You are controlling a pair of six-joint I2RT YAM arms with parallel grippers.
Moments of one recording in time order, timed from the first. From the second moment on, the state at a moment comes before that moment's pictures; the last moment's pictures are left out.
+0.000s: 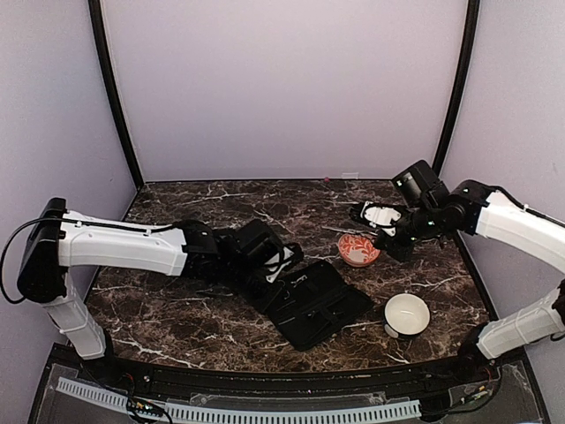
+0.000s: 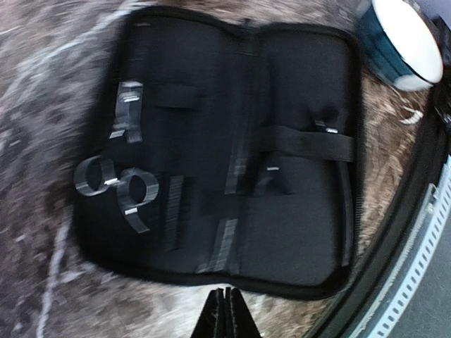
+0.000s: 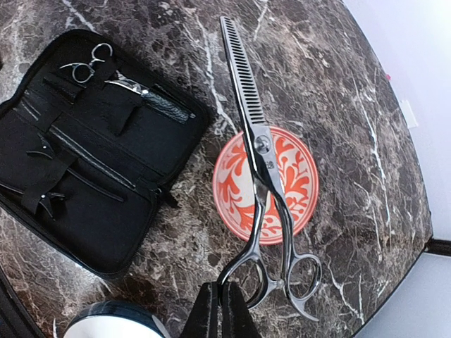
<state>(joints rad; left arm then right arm) -1.10 1.68 1.19 -0.53 0.02 -0.31 0.69 1.25 1.09 -0.81 0.02 -0.51</state>
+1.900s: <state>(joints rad) -1.17 1.65 1.10 -0.59 -0.19 -0.52 0.54 1.57 0.95 -0.79 -0.02 -0.60</state>
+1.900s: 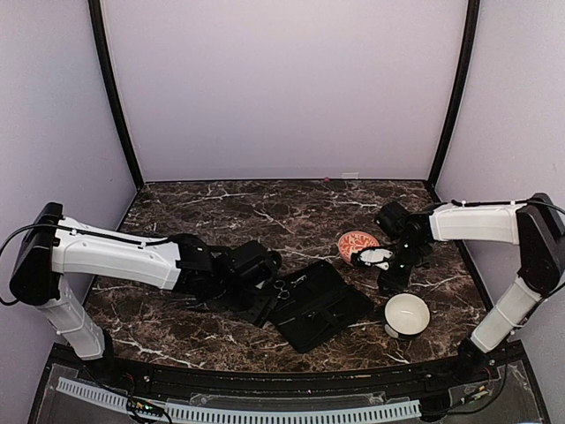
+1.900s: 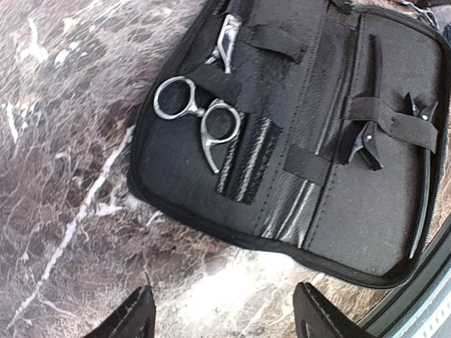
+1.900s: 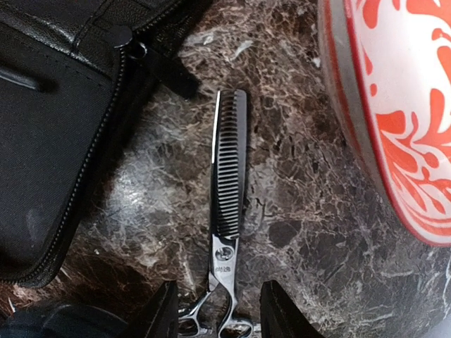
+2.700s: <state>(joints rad) -1.17 1.62 1.07 -0.57 -0.25 -0.56 0.54 1.66 0.96 -0.77 0.00 -0.64</state>
